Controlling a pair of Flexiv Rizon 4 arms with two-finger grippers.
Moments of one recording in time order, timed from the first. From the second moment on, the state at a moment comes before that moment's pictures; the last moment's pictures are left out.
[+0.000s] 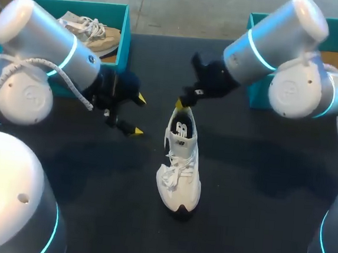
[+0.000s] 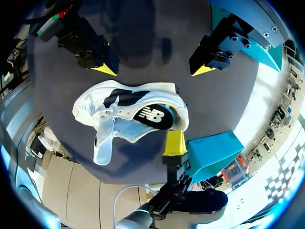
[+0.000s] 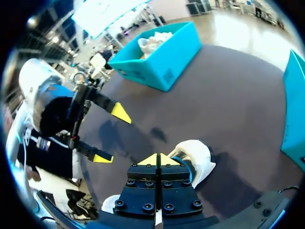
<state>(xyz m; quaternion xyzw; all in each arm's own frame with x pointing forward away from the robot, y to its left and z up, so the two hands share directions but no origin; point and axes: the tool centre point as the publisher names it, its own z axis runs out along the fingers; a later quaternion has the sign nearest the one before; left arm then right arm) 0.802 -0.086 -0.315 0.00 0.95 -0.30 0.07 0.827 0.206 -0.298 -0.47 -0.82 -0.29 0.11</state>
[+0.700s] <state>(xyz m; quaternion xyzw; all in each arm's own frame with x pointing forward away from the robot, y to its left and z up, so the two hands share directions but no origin) 0.845 -0.007 -0.265 -0.01 0.94 -0.33 0.05 0.798 0.207 -0.323 -0.59 -0.78 -0.21 0.01</state>
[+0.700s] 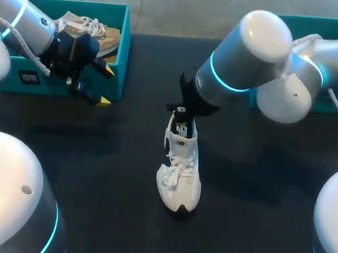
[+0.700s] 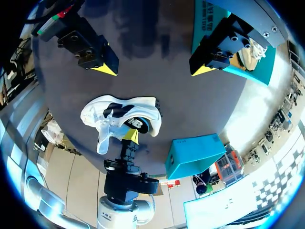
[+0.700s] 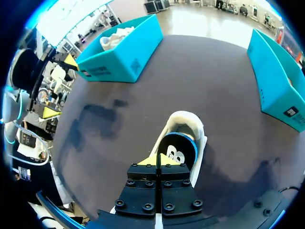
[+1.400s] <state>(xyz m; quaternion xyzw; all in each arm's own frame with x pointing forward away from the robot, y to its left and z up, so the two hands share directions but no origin) 0.855 0.039 -0.223 -0.05 0.94 -0.31 0.13 0.795 0.196 -0.342 -0.64 -0.75 -0.18 -0.03</state>
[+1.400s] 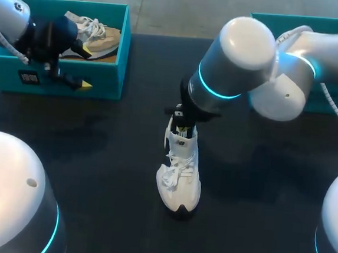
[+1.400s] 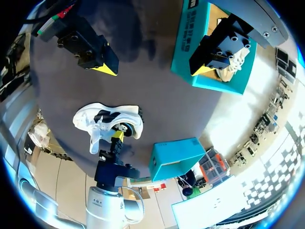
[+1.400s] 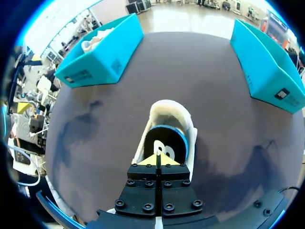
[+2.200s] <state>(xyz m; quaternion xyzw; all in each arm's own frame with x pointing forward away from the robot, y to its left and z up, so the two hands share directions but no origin) 0.873 0.035 -0.228 -0.06 0.95 -0.30 0.12 0.782 0.194 -0.371 -0.69 -0.72 -0.10 -0.03</state>
